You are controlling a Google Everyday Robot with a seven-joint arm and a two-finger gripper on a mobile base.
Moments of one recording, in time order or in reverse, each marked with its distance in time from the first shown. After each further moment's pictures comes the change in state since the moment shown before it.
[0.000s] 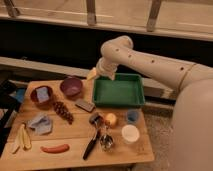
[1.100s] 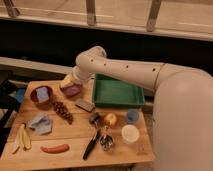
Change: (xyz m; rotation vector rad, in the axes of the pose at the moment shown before) arm 0.009 0.122 0.055 -0.171 -0.004 -0.040
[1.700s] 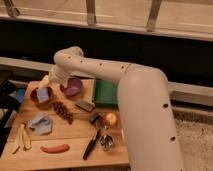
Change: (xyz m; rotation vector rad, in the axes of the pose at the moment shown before) arm -0.029 0.098 0.068 -0.142 0.069 -0.077
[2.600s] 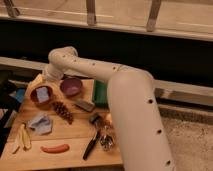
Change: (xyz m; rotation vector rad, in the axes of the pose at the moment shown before) arm -0.024 0.026 0.029 -0.059 0.007 -0.054
